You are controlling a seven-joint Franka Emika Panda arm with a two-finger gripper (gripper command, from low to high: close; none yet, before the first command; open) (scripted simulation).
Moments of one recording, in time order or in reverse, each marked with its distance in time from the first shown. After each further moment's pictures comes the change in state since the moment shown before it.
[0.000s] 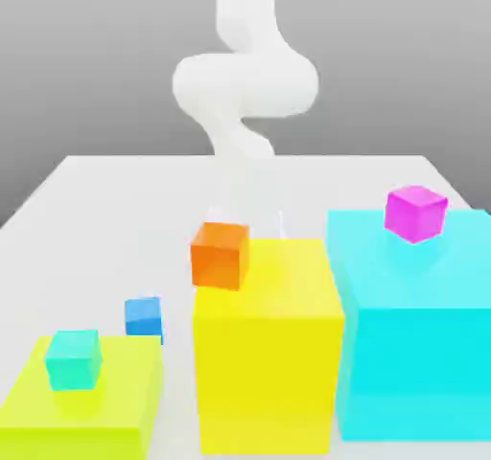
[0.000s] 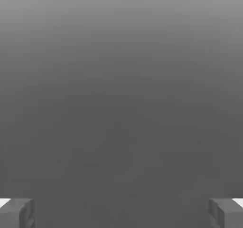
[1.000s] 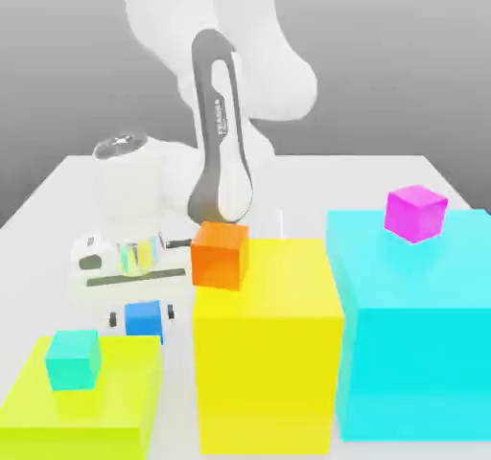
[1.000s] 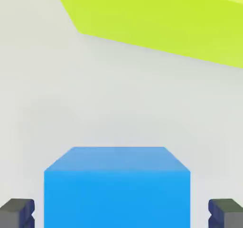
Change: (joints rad) arm -0.432 0.960 0.014 -0.605 0.336 0.830 -0.956
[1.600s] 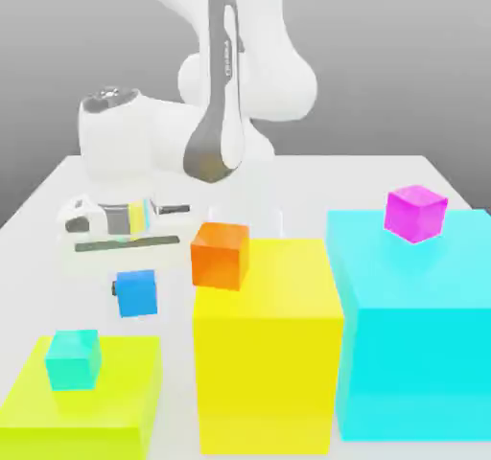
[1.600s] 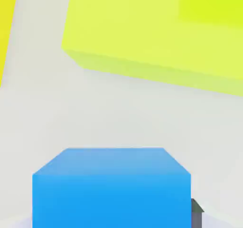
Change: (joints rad) arm 0.025 -0.306 -0.101 0.071 -0.349 -0.378 0.413
